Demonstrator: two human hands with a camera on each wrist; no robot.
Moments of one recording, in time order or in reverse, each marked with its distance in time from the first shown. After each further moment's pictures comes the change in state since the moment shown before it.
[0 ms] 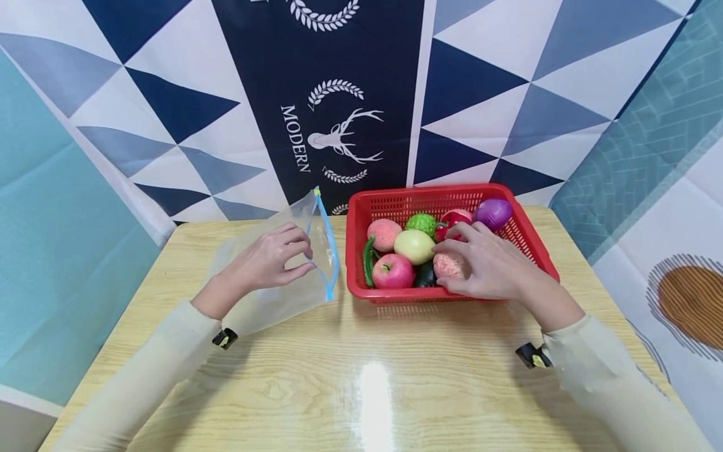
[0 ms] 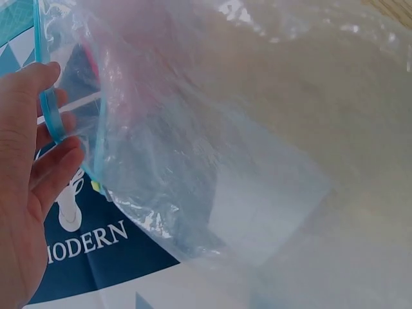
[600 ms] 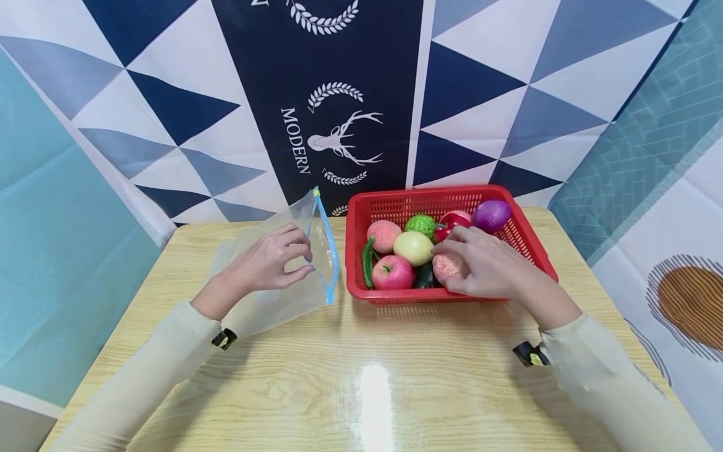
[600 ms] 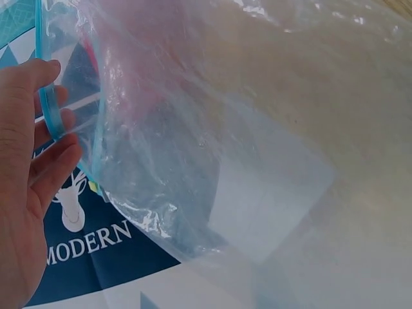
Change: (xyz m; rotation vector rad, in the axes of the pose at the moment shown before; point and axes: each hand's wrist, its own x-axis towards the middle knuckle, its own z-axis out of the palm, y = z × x) left_hand 0.001 -0.001 -0.001 -0.023 0.017 0.049; right_hand 0.002 -0.002 -0.004 0.017 -0.043 0.008
